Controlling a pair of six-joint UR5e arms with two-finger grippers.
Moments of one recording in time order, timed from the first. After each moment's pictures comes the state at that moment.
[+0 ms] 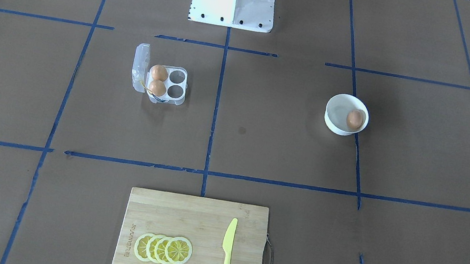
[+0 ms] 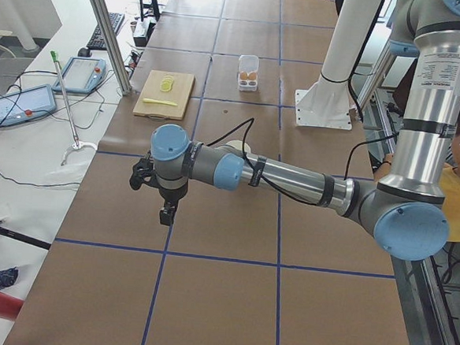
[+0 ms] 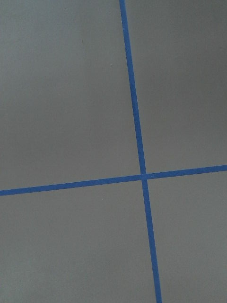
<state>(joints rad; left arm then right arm) -1.52 -1.64 -1.70 -1.60 -2.37 -0.07 1.47 -1.51 1.71 -1.70 2.42 0.07</state>
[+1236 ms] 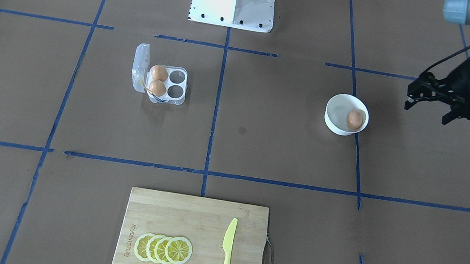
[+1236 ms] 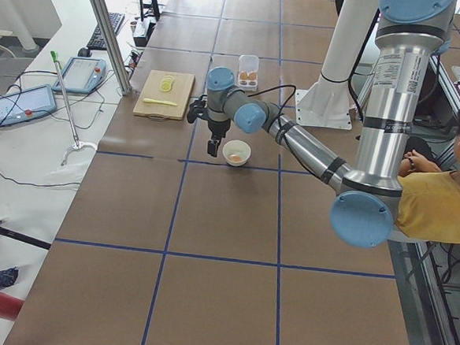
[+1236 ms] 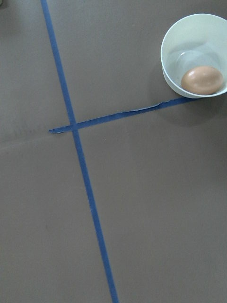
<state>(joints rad) -0.95 -1.65 -2.05 -1.62 -2.17 -0.66 1.45 -1.52 1.75 -1.70 2.45 0.09</state>
